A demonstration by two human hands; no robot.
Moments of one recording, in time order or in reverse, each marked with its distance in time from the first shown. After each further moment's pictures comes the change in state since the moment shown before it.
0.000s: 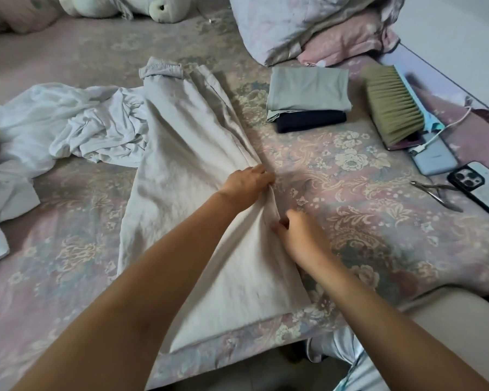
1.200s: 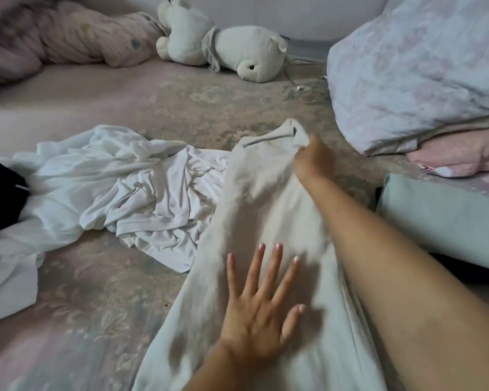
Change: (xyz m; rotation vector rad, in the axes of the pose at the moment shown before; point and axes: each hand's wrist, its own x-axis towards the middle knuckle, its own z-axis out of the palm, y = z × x) left_hand -0.005 -0.122 0.027 0.086 0.334 -0.404; right_hand 0.376 -0.250 -0.040 0.165 0.371 -0.192
